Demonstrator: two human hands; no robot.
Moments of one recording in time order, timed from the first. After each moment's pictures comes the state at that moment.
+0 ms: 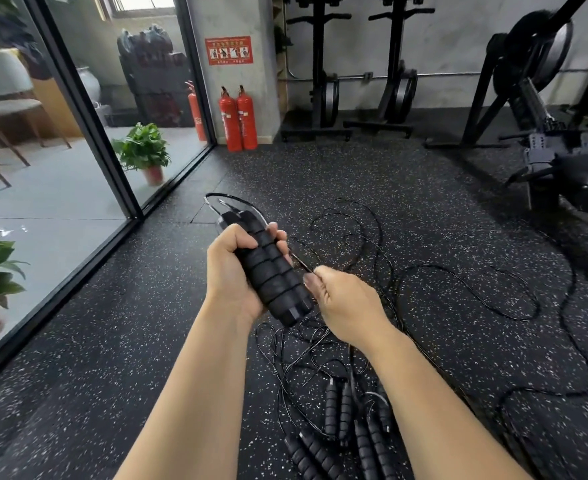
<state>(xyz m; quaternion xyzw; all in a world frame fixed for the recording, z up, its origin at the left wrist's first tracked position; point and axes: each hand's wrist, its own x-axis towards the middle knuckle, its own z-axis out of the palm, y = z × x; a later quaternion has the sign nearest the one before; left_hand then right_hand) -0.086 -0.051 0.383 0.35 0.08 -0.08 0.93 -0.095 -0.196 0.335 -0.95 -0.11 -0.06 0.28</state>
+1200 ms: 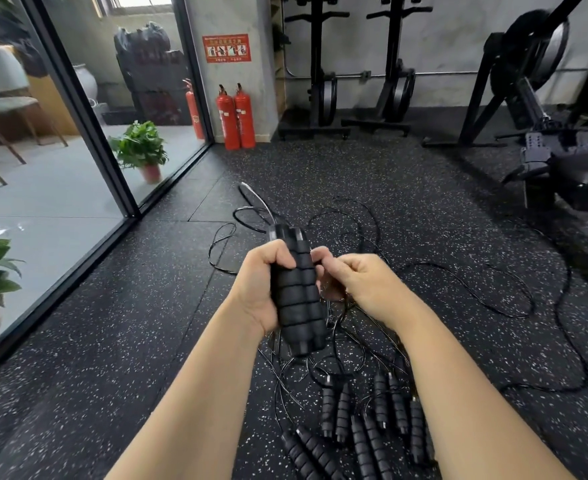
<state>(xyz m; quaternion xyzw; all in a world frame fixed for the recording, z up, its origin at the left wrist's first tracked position) -0.093 -0.070 0.372 0.44 0.06 -0.23 0.87 -0.095 -0.228 0.355 -0.83 -0.07 0.05 0.56</state>
